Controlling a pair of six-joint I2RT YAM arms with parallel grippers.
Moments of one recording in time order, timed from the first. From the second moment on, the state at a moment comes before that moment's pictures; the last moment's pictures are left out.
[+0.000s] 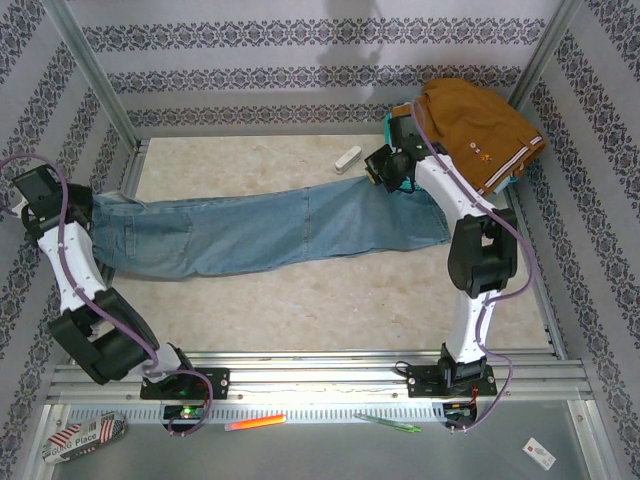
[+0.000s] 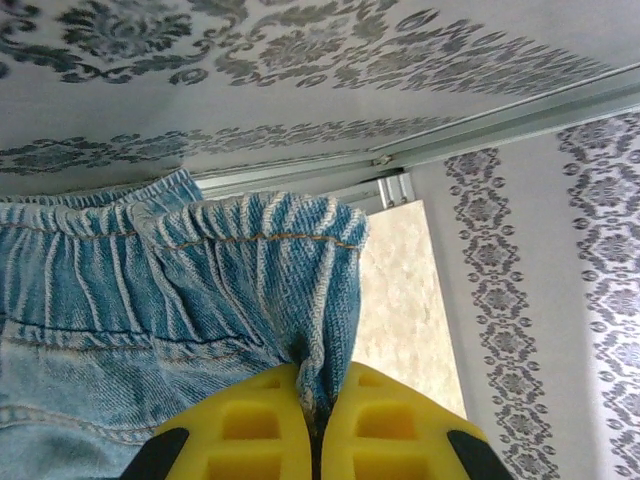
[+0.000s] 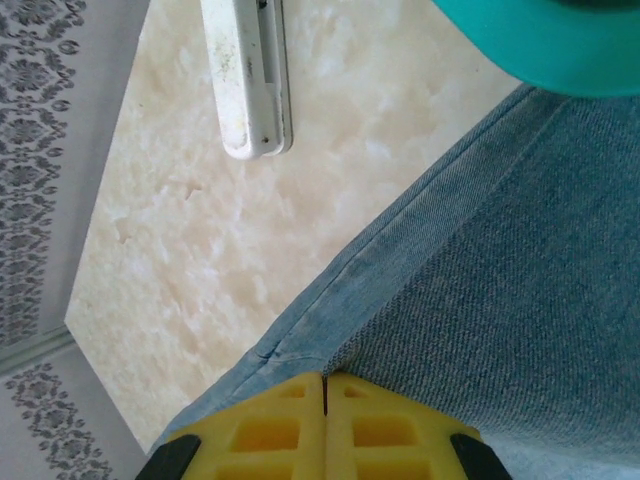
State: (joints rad) left arm 0.70 1.42 1.26 -0.51 0.16 -0.91; right arm 0.22 1.99 1.72 -0.69 -0.25 1.17
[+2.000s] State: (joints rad) left arm 0.09 1.27 0.57 -0.25 0.25 -0.85; right arm -0.12 1.59 0.82 -0.66 -0.34 0.69
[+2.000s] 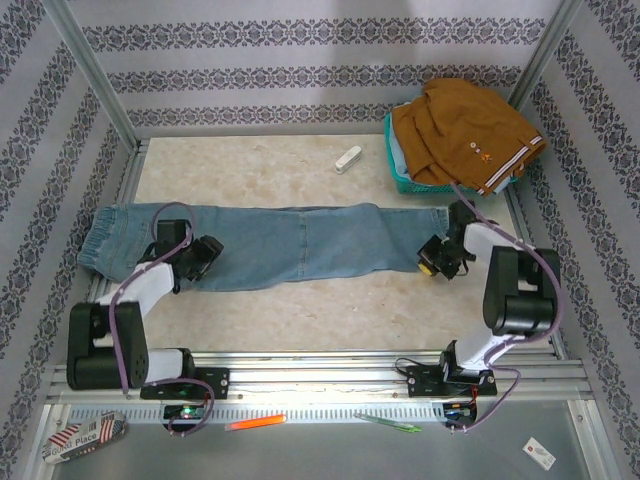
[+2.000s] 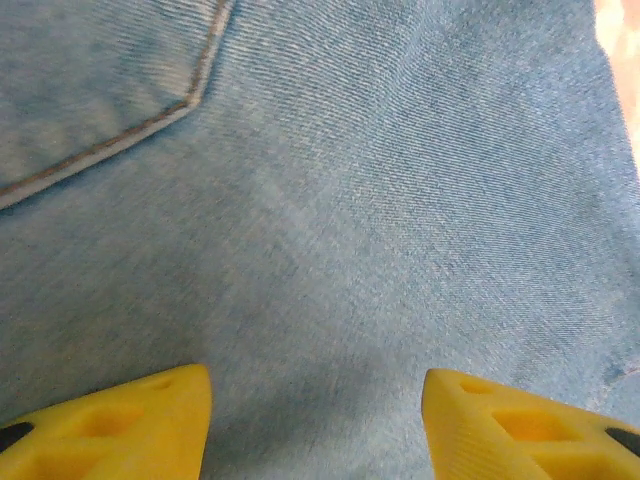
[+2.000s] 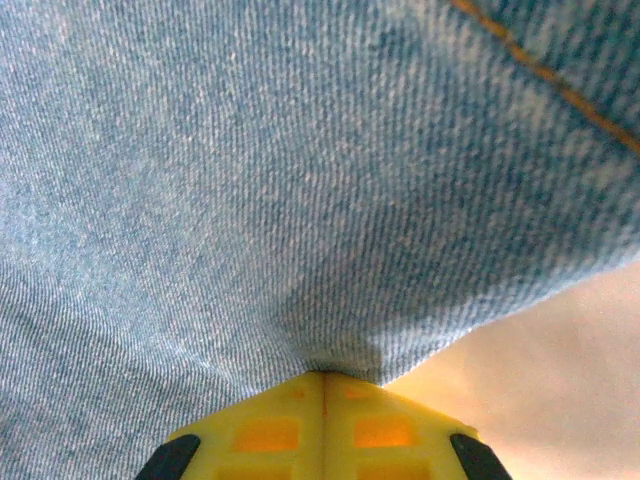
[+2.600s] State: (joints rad) left arm 0.12 1.26 0.66 -0.36 0.33 -0.82; right arm -0.21 1.67 1.31 -0.88 -0.20 0.47
